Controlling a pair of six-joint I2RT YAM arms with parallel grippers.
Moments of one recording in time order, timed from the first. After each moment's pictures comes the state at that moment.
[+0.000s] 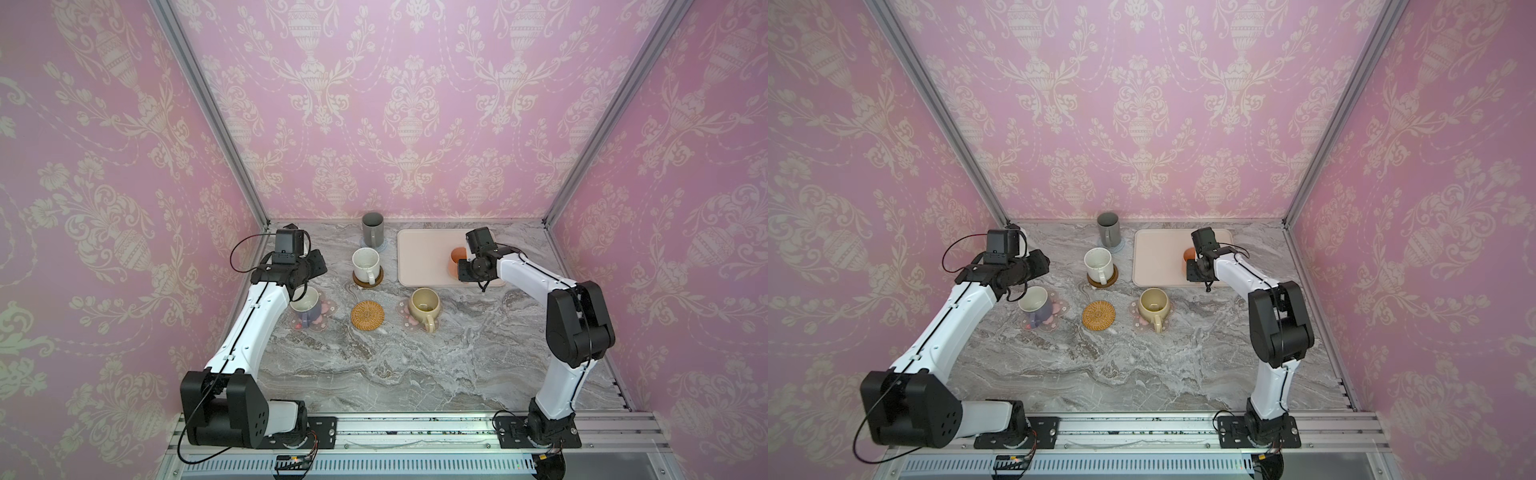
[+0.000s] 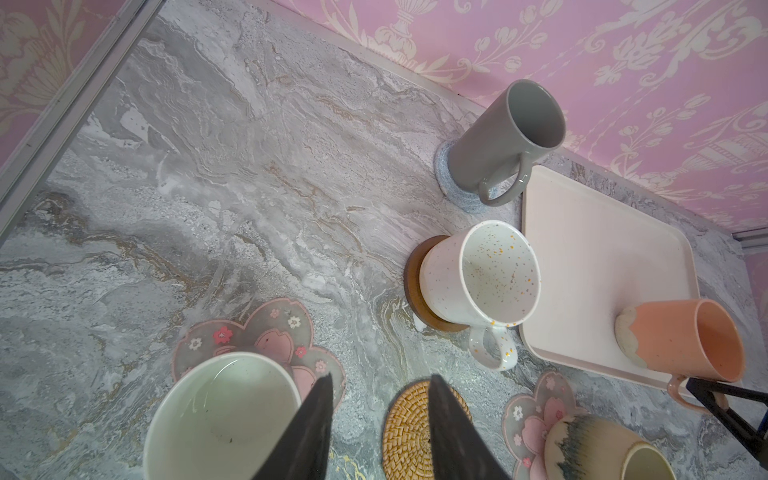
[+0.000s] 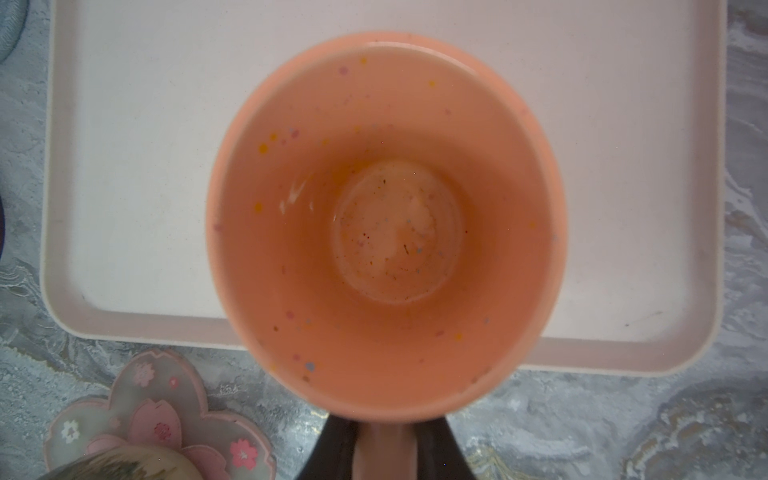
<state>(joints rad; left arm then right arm) -0.04 1.34 1.17 -0.60 0.05 -0.43 0.26 1.86 1.36 -0.55 0.05 0.26</state>
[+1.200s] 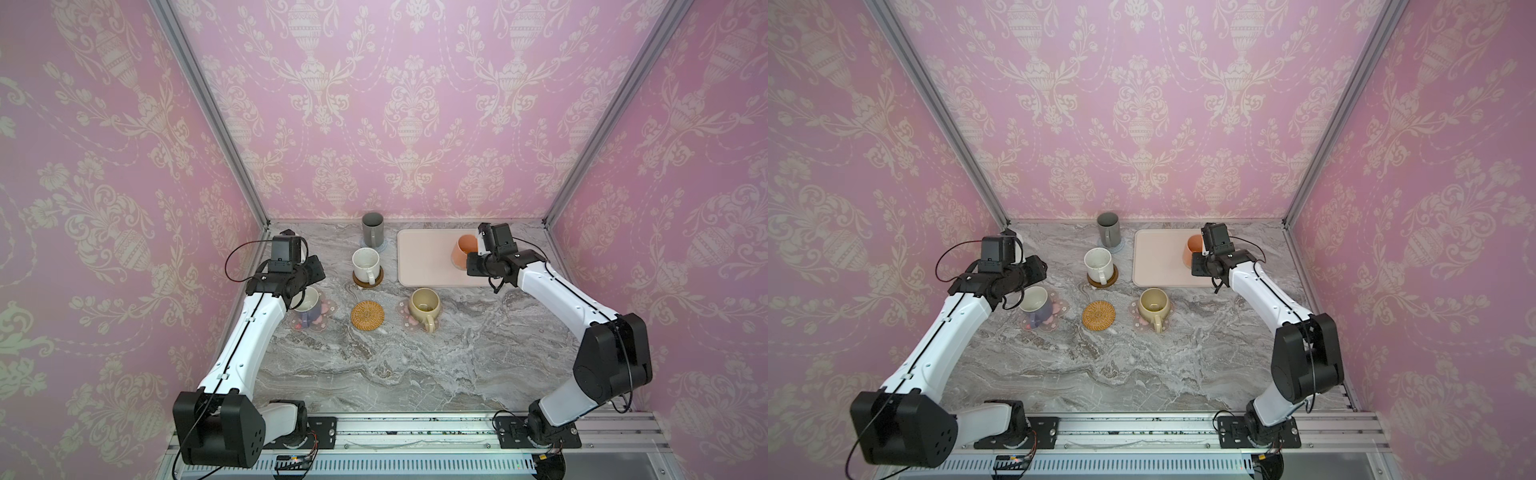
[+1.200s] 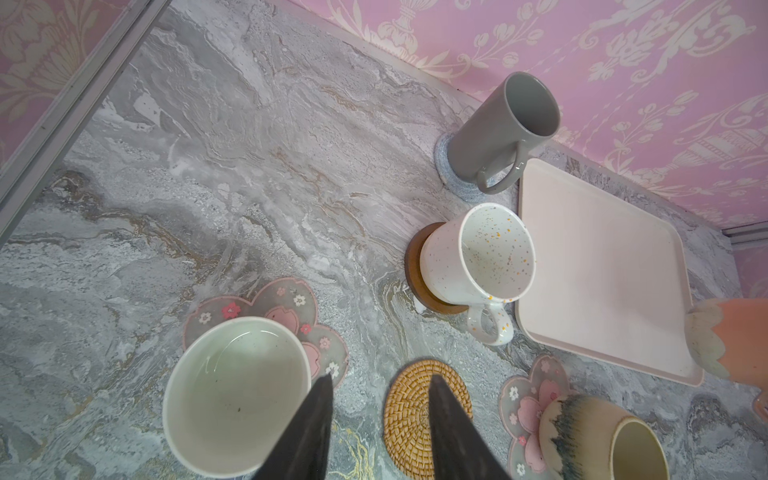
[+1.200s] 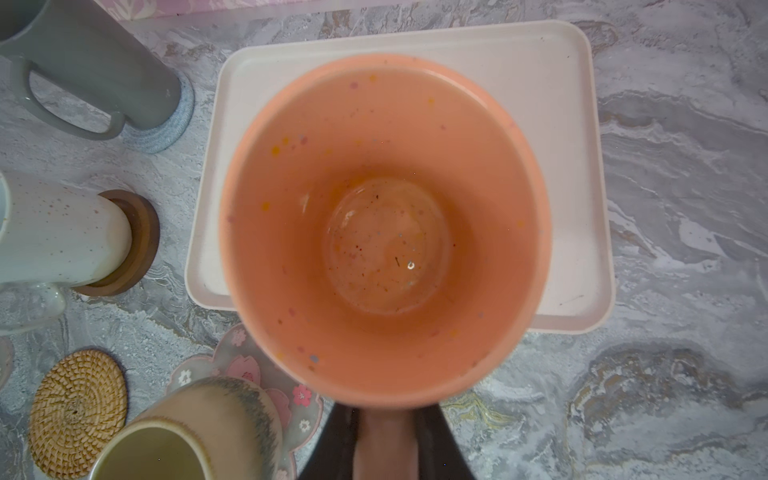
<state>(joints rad) -0.04 1.25 1.11 -0.62 0.05 -0.44 0.28 1.58 1.28 -0.55 0.06 0.27</state>
